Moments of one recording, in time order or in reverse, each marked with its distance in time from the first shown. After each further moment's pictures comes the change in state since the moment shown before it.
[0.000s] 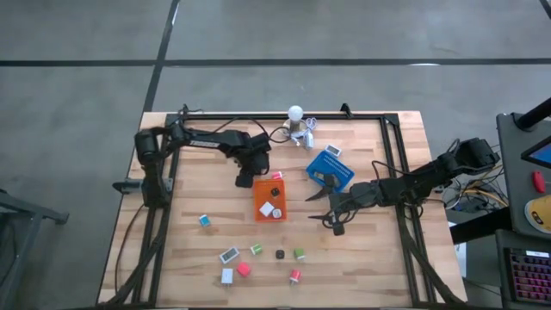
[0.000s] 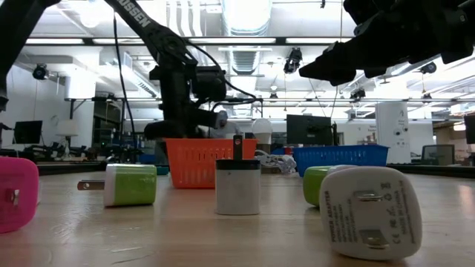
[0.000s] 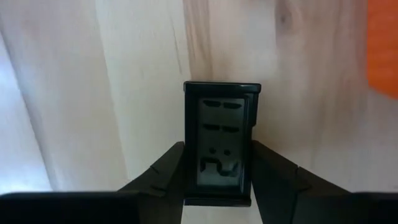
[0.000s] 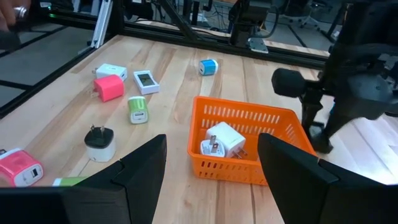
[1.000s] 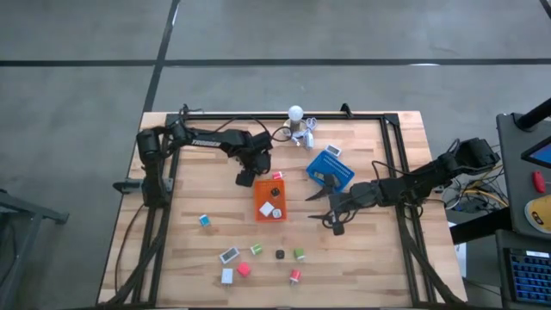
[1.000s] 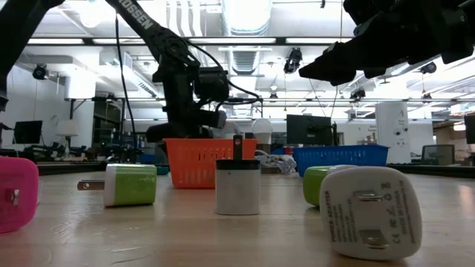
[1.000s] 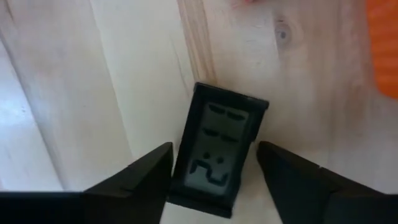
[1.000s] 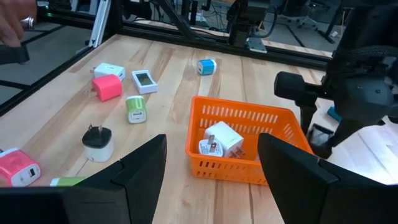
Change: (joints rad) left arm -0.002 0.044 0.015 0.033 0.014 0.114; right arm 0.000 0.000 0.000 -0.001 0.008 -0.002
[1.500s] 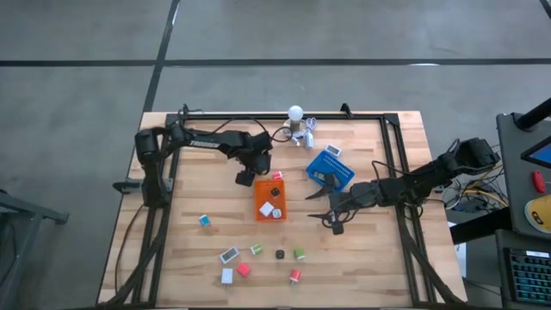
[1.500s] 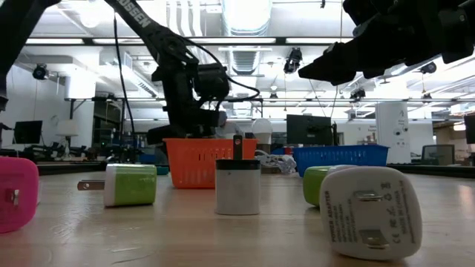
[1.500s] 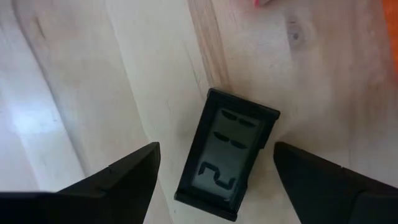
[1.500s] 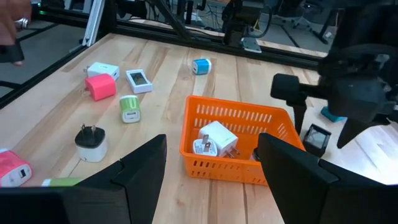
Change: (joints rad) left arm -0.005 -0.021 -0.008 0.055 -0.049 0.058; right arm 0.000 0.000 0.000 -0.001 0.017 -0.008
